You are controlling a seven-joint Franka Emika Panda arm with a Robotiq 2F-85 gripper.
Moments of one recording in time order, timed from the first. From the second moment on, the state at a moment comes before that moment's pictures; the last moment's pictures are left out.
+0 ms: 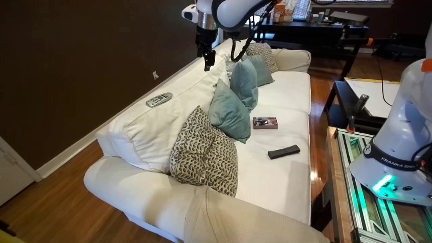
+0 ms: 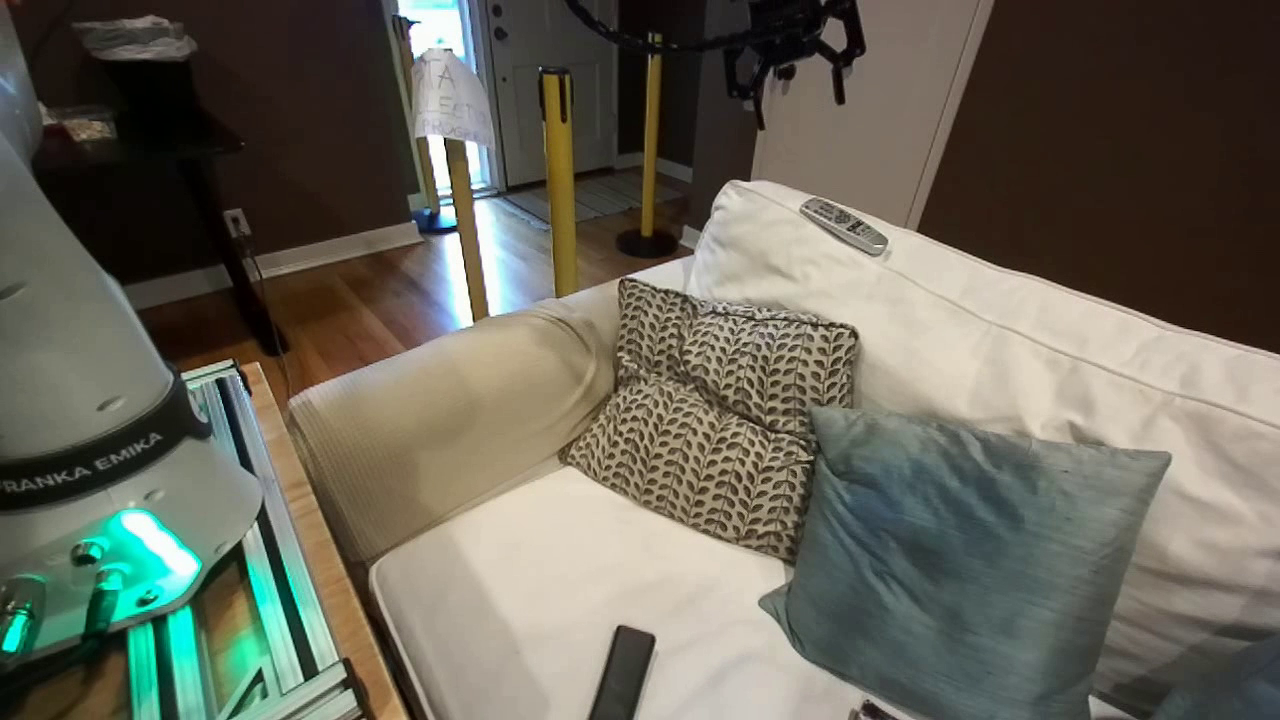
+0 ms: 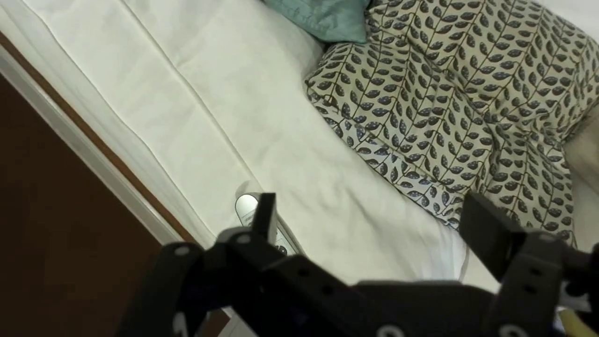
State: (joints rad) arm -0.05 0.23 -0.04 -1.81 -0.28 2.36 -0.74
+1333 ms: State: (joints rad) arm -0.02 0.58 -0.02 -1.50 -0.41 2.50 -0.75
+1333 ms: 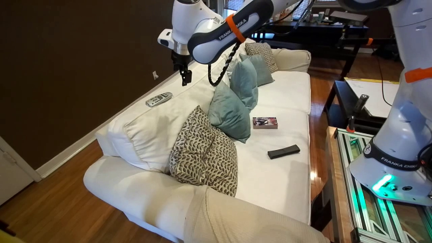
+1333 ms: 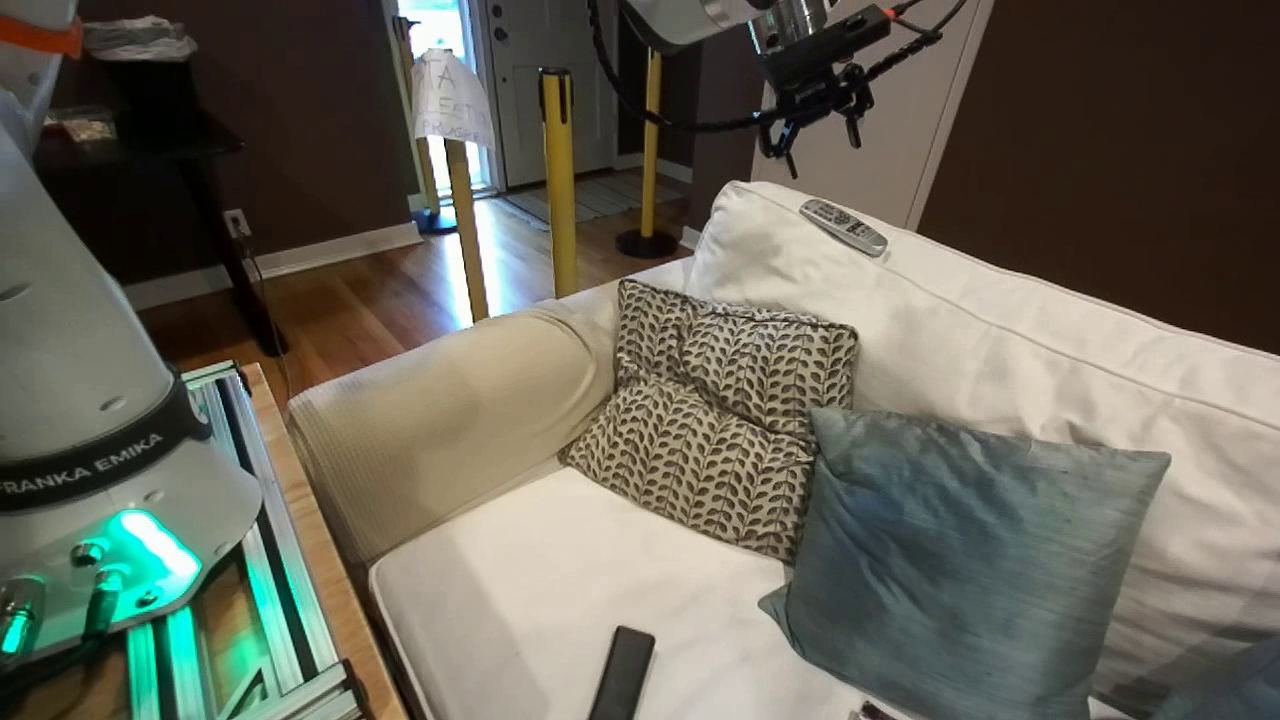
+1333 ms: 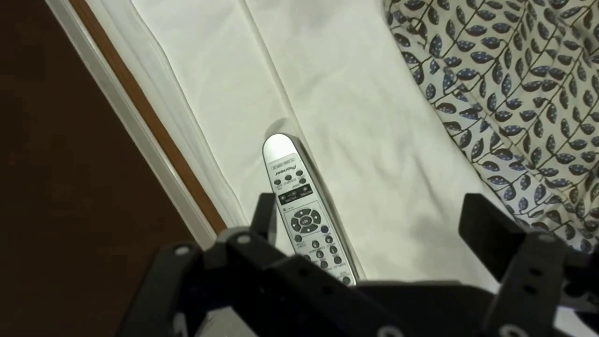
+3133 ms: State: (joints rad) arm 0.02 0.80 -0.07 -1.29 -0.53 2.56 -0.77
